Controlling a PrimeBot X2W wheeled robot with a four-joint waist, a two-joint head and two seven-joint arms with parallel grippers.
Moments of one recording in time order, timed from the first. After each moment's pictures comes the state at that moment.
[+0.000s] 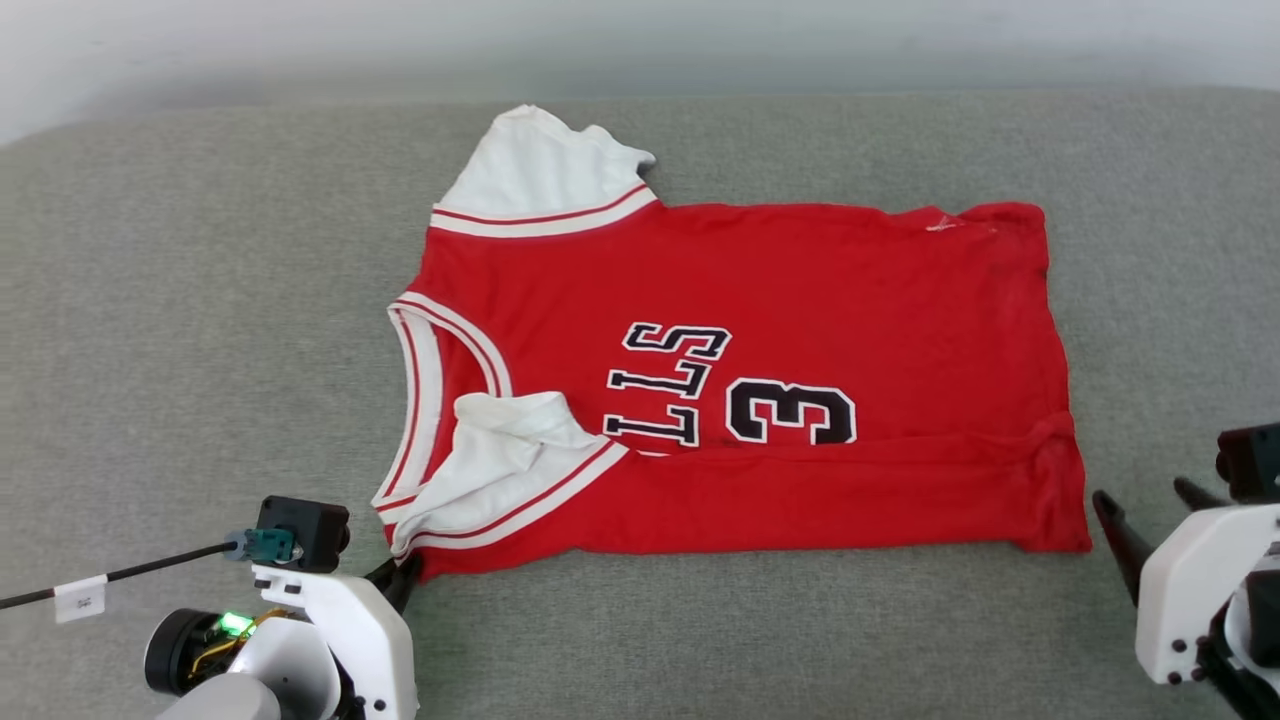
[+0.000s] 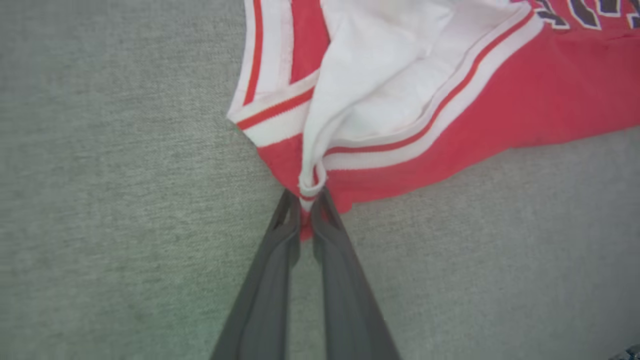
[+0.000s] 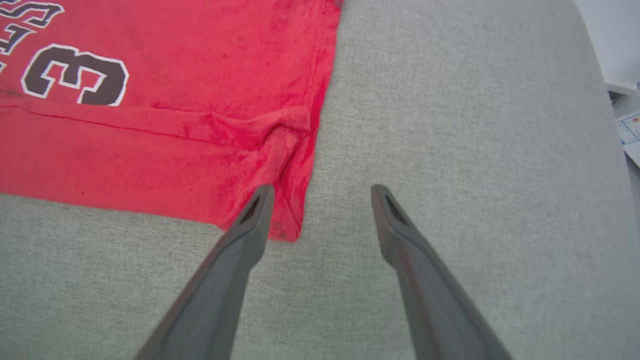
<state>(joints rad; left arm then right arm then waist) -0.26 0.72 -0.75 0.02 -0.94 0.27 0.21 -0.05 -0.28 -0.08 -0.17 0.20 0.13 0.69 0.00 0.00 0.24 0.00</state>
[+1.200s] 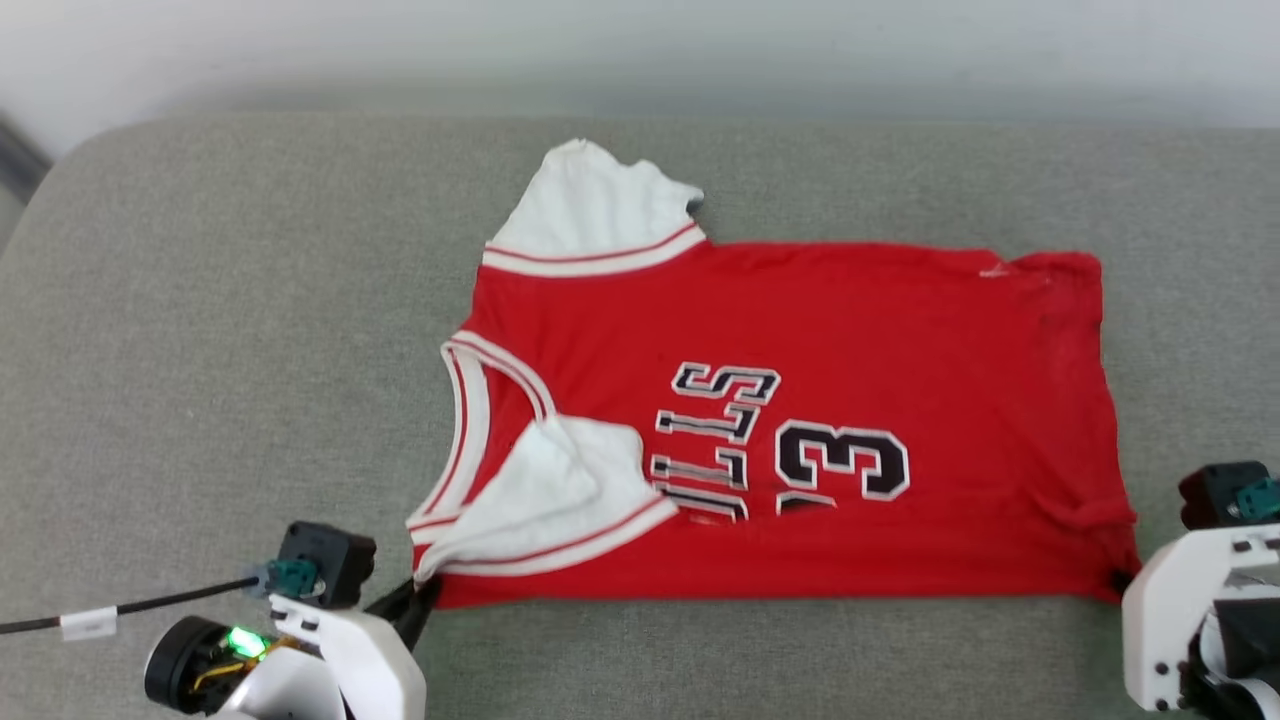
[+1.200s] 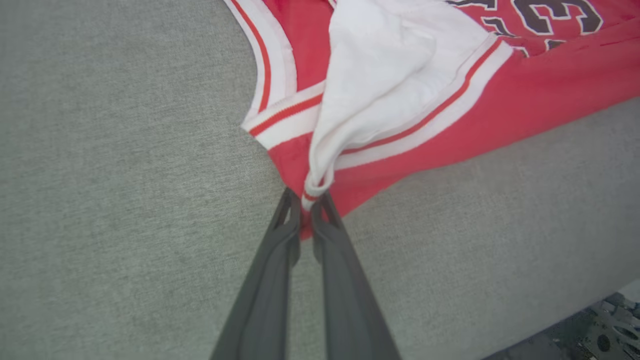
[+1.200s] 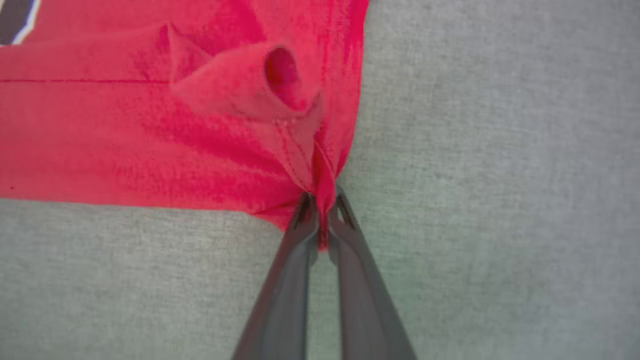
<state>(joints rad) -0.23 0.80 -0.79 -0.17 -0.87 0.33 0.24 -0.09 -0.25 -0.10 0.11 0.20 0.13 0.76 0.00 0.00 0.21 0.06</state>
